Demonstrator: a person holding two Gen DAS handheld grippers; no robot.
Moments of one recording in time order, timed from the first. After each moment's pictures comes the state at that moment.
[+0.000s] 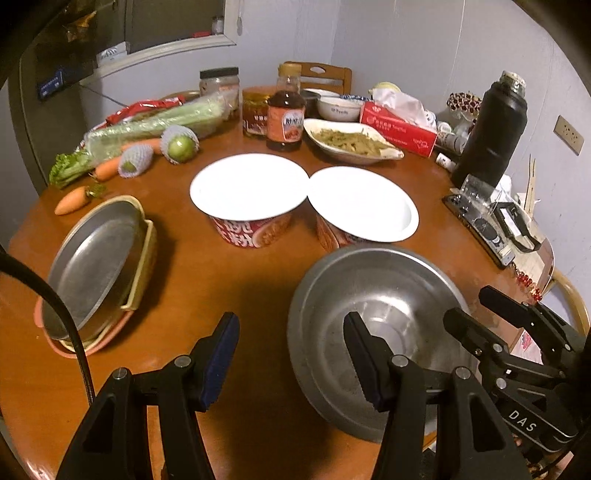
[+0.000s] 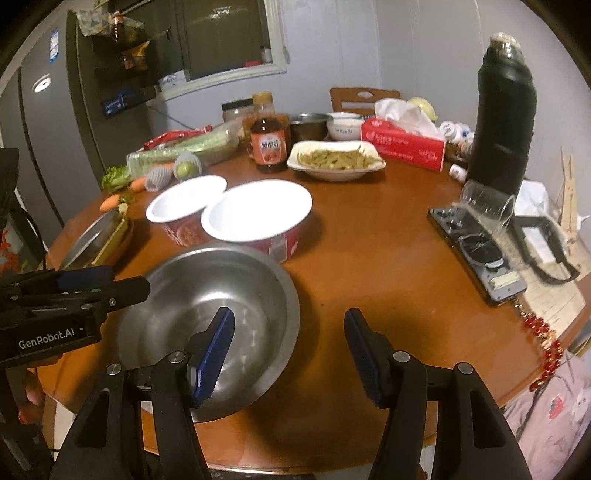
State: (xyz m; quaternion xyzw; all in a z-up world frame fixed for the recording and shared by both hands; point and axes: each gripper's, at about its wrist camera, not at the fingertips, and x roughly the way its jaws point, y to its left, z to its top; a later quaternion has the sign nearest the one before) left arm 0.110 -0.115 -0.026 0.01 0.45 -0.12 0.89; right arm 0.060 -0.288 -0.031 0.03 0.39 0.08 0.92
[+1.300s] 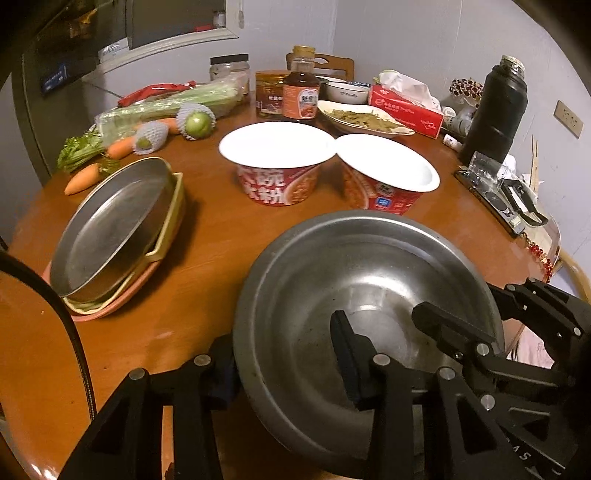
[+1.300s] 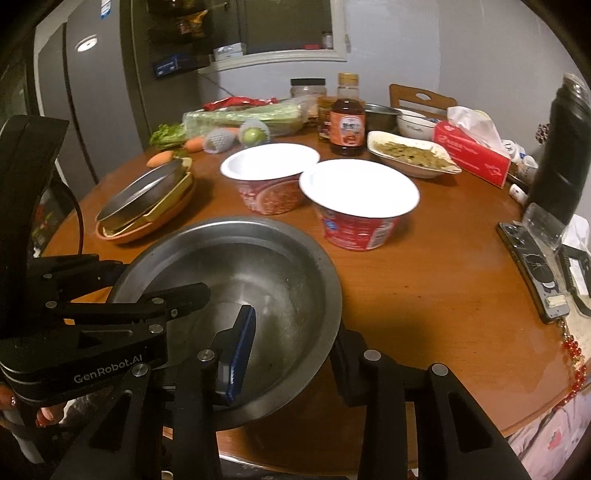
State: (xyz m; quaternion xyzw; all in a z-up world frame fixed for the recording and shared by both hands) left arm 0.086 -0.083 -0.047 0.02 0.45 -0.11 0.88; right arm 0.052 -0.215 -0.040 -0.03 0.40 0.17 0.90
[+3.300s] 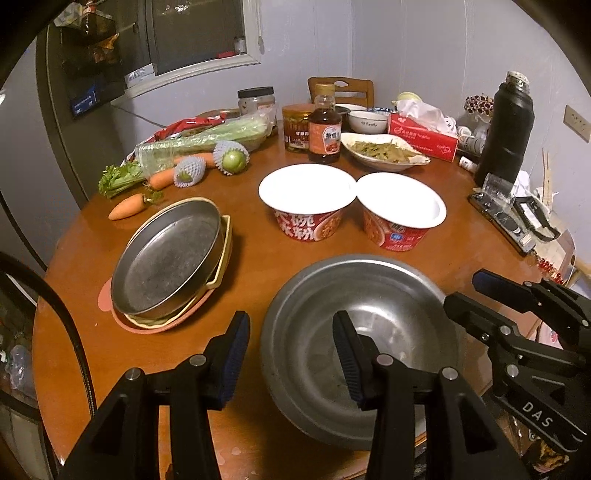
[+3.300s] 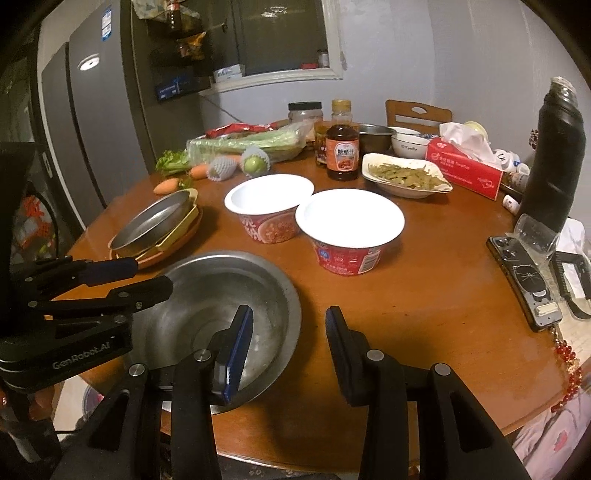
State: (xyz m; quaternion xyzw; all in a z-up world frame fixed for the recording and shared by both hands) left arm 0.068 -0.082 -0.006 0.05 0.41 -0.05 0.91; right arm 0.047 -0.232 -0.015 0.00 0.36 0.17 0.92
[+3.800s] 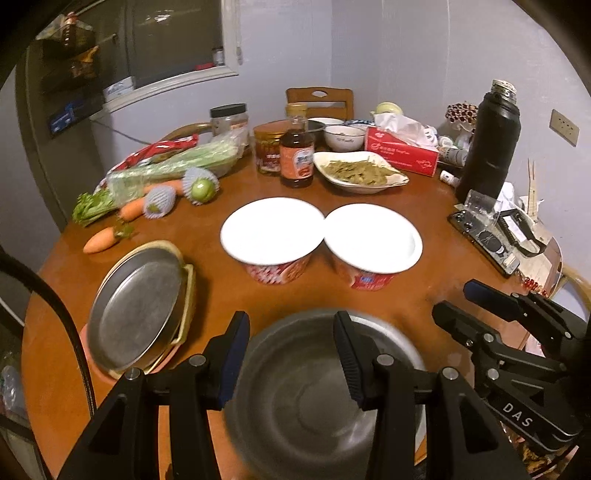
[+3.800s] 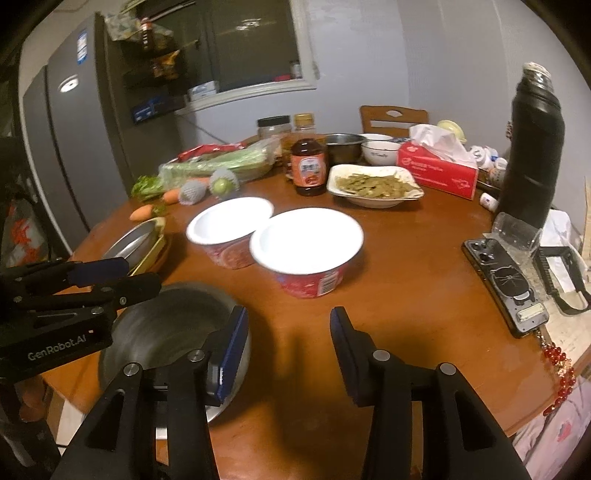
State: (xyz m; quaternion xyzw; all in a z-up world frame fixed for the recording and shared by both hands) left arm 0.103 -0.110 0.012 0.05 0.40 -0.10 0.91; right arm 0.067 -0.263 -0.009 0.03 0.35 0.13 0.93
